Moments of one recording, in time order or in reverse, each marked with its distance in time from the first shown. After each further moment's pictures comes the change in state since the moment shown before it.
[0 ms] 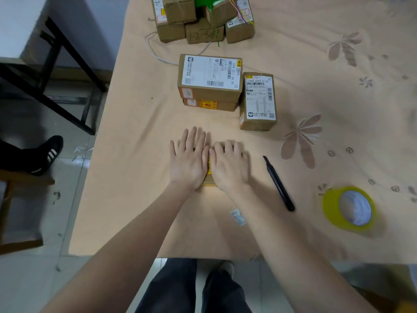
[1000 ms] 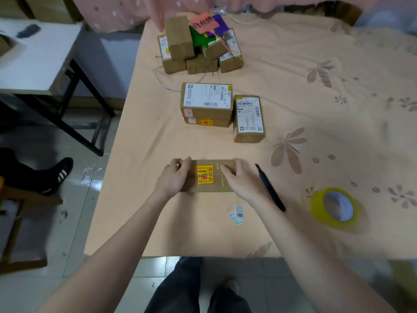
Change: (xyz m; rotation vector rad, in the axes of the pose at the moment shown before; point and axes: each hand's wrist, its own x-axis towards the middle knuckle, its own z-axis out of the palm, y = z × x) left_hand -0.032 -0.025 -0.051 -0.754 -0.218 -0.414; right_hand -0.037 0.032 -0.063 0.555 -0.359 0.309
